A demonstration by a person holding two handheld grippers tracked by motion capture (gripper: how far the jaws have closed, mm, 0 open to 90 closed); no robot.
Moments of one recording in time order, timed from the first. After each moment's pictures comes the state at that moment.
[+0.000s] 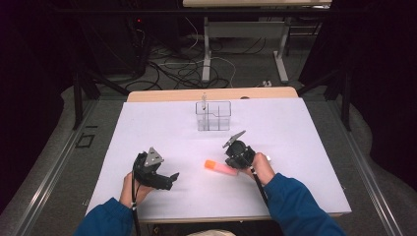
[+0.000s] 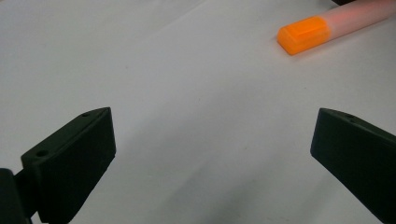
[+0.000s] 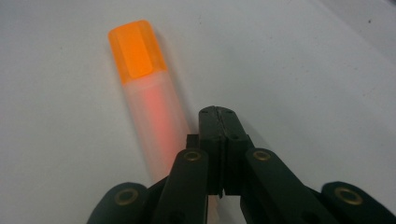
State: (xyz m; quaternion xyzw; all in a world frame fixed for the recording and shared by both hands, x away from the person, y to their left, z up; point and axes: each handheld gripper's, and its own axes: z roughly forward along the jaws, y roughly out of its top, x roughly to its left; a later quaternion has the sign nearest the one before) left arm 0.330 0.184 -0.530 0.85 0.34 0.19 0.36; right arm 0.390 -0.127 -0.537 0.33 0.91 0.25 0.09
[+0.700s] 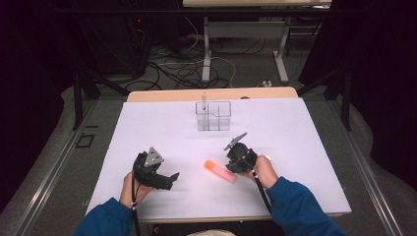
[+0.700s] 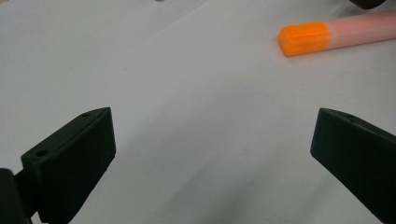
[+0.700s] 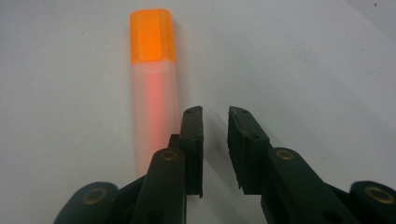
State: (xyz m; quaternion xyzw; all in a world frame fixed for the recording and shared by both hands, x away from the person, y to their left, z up) left arm 0.330 0.184 -0.529 0.85 0.34 0.19 0.36; right arm 0.378 -0.130 -0.527 0.34 0.90 0.24 0.09
